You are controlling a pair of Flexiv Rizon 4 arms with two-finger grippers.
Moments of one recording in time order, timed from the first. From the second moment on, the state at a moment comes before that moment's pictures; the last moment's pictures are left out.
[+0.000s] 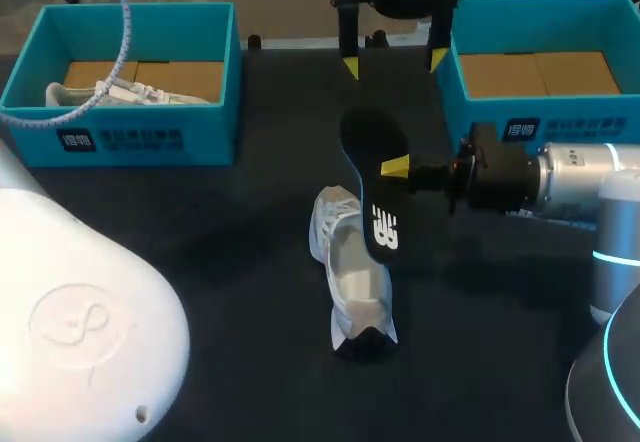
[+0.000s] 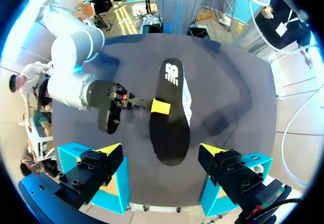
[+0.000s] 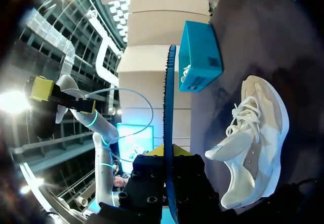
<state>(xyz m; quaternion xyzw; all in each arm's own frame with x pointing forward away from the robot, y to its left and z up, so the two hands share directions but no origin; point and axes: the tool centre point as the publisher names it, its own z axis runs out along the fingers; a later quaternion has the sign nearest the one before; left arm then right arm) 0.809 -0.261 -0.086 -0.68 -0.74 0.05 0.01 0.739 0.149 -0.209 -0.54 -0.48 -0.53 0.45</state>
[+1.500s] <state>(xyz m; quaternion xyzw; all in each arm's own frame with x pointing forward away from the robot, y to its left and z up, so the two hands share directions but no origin) 0.804 -0.174 -0.131 -0.62 -0.68 0.31 -0.24 0.740 0.149 -0.209 -0.54 -0.48 -0.53 0.45</state>
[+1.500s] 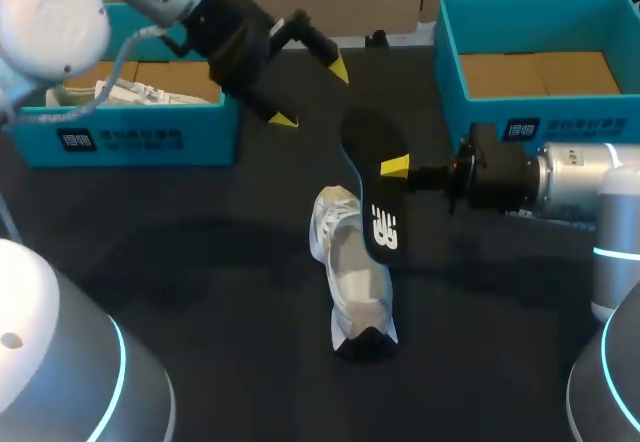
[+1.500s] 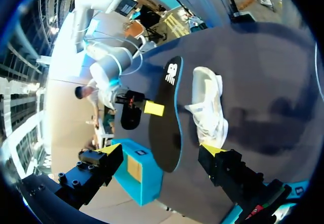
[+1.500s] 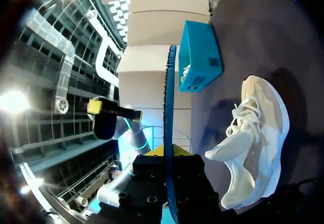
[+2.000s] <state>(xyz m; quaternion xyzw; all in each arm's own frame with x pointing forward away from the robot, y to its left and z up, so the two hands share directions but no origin) 0.792 -0.169 -0.154 -0.58 -0.65 0.38 -0.31 0.740 0.149 -0.209 -0.54 -0.48 -0.53 0.45</state>
